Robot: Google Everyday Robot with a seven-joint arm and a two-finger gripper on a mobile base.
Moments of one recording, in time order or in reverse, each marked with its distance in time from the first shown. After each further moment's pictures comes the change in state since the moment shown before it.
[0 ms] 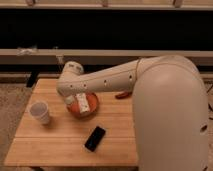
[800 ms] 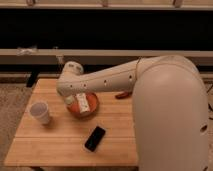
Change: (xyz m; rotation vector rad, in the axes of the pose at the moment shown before) arm 0.000 -0.001 0.000 0.001 -0.001 0.001
